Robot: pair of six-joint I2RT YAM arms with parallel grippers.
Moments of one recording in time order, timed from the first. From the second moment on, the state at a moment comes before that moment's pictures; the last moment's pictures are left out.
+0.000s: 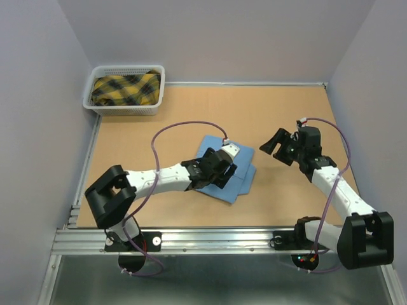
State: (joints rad) left arm -1.02 1.53 0.96 -0.23 -0.31 -0.23; right arm 0.10 1.14 0.68 -0.19 -0.31 0.65
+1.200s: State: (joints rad) left arm -0.82 1.94 1.56 -0.28 -0.06 -0.50; right arm 0.10 0.82 0.51 -0.31 -0.08 0.88
